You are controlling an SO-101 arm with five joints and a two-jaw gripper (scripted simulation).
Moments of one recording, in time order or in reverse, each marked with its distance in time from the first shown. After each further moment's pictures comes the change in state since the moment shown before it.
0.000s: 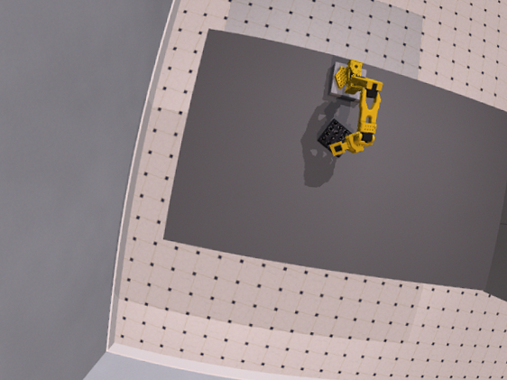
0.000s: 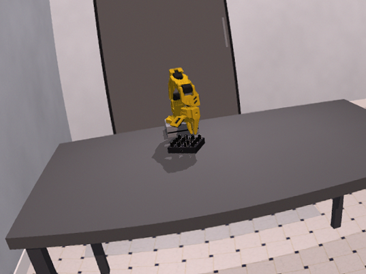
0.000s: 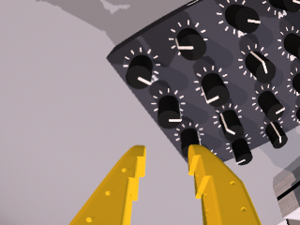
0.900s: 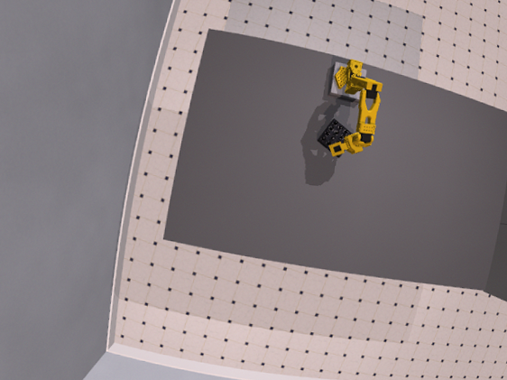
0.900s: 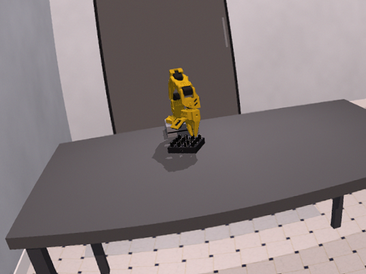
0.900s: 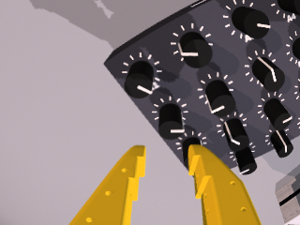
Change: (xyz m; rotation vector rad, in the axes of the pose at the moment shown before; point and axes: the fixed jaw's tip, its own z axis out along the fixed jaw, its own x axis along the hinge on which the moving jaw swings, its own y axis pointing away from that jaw) arm 0.000 0.000 0.008 -0.003 -0.001 0.000
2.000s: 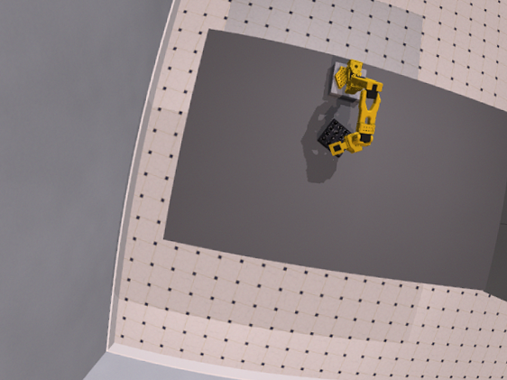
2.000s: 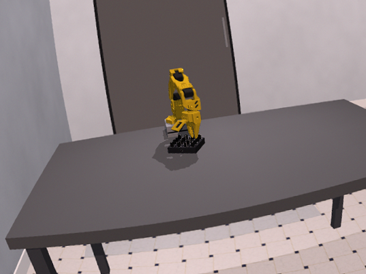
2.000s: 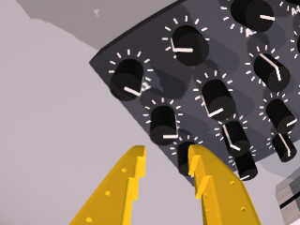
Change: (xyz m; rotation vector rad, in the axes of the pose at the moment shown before) arm 0.004 -0.004 0.008 0.014 0.006 0.000
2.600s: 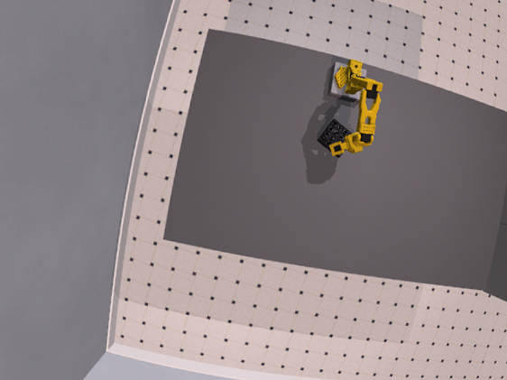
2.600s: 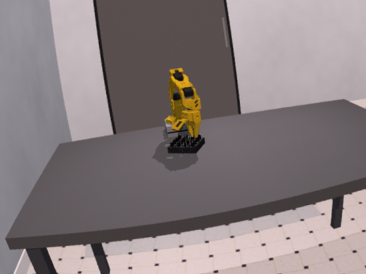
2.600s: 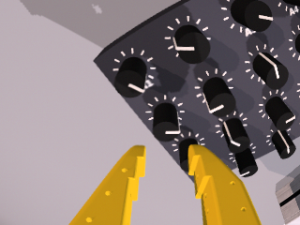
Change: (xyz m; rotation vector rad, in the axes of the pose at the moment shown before) arm 0.000 0.001 -0.003 -0.002 -0.001 0.000
